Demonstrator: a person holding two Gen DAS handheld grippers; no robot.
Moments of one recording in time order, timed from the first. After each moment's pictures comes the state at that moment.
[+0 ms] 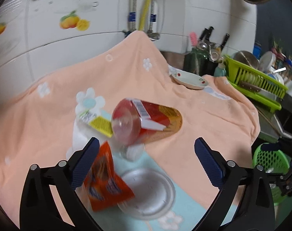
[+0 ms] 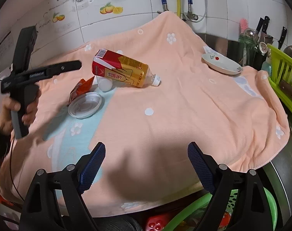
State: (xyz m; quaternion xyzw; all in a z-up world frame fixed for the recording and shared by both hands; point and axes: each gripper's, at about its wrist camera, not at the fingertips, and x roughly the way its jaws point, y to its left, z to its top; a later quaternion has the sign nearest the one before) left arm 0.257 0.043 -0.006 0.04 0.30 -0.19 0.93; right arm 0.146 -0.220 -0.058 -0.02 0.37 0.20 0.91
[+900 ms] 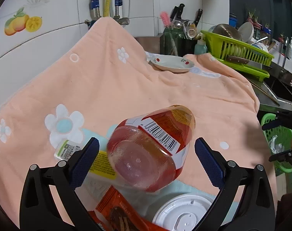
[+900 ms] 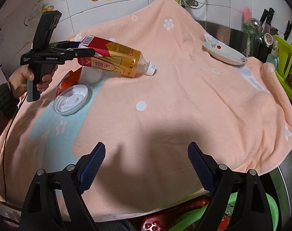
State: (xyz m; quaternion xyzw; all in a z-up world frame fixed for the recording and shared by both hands) left arm 0.343 0.031 -0.032 0.13 0.32 -0.32 0.89; right arm 0.180 -0.216 -0.083 -0.03 0.41 0.19 0.89
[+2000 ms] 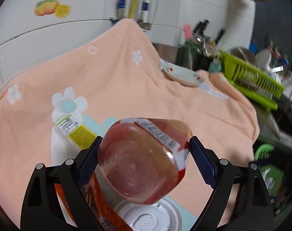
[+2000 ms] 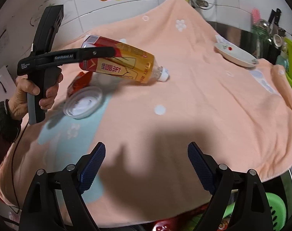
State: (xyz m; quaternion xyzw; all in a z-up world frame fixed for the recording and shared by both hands) left arm 0.313 0.033 -0.023 0.01 0.32 -0.24 0.92; right arm 0.180 -0.183 -0.078 -0.01 0.40 0.22 0.89
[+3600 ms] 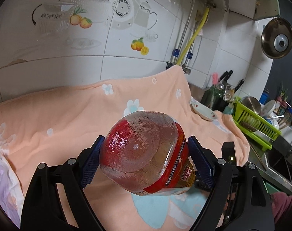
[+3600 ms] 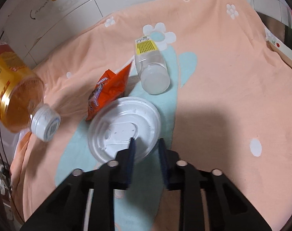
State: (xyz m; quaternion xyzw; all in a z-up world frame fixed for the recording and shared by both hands) left arm 0.161 0.173 0.045 -0.10 0.25 -0.12 0.96; right arm 0.250 -0.069 -0.104 0.02 0.44 0.28 0.85
